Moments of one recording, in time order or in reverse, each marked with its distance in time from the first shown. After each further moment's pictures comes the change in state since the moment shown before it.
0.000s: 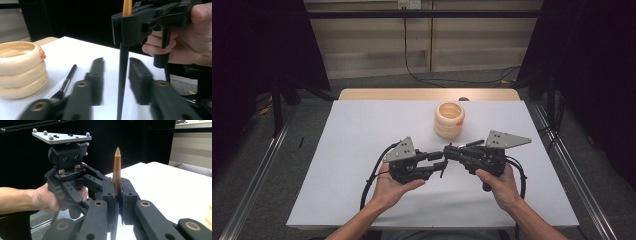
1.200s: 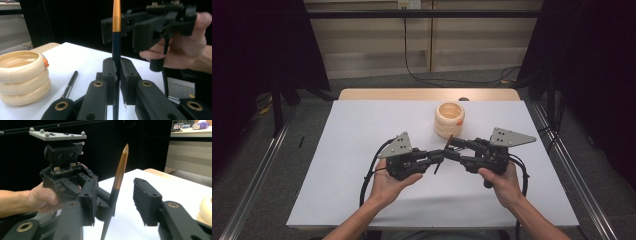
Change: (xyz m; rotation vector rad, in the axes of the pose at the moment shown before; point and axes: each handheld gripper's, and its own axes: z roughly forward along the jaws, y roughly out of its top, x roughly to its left) left arm 0.000 0.018 -0.011 -0.028 -0.004 0.010; right arm 0.001 0.009 -0.004 -0.039 -0.015 -0.032
